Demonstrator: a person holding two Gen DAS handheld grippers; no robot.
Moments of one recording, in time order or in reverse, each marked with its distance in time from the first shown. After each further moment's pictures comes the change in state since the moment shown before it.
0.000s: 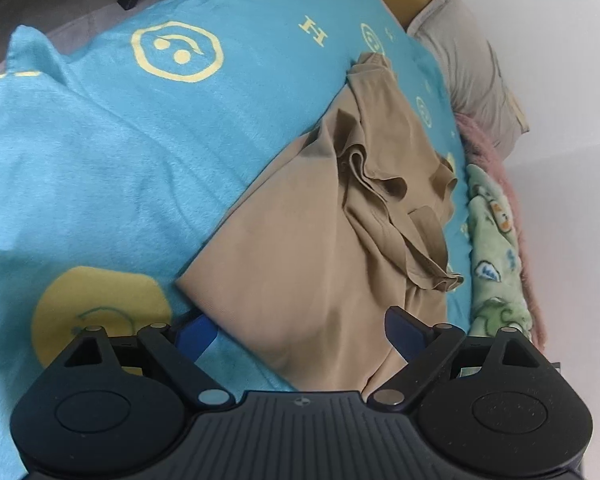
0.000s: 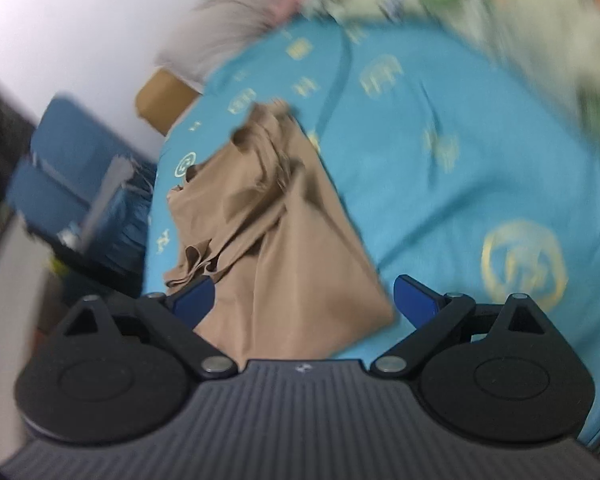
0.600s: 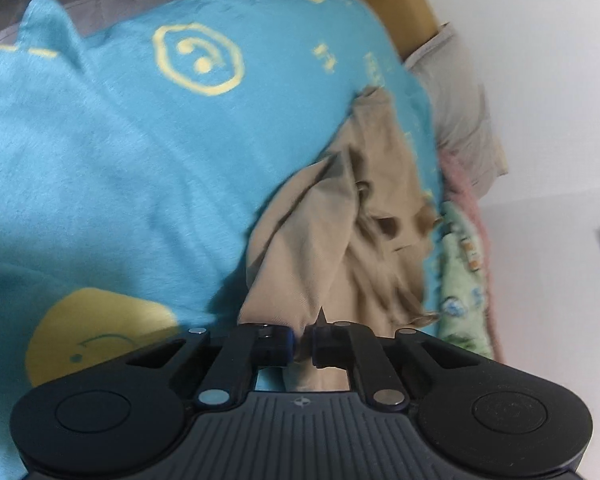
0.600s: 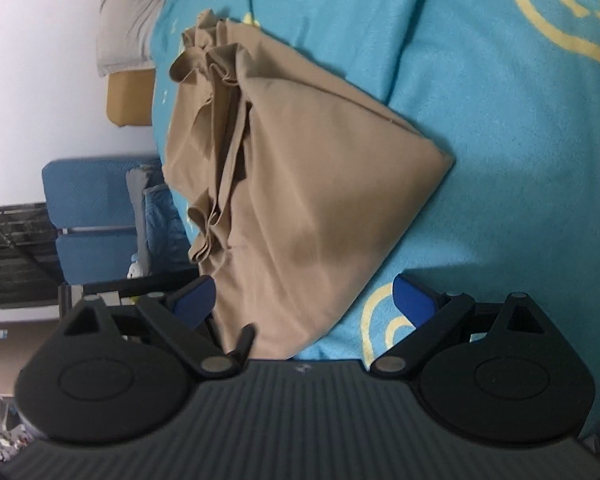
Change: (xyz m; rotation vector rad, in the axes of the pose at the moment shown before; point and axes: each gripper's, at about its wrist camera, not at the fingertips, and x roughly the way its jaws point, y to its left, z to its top) left arm -0.003 0.022 0.011 -0.104 -0.076 -0.149; right arm 0.070 -0.019 -0.038 0.400 0.207 0.160
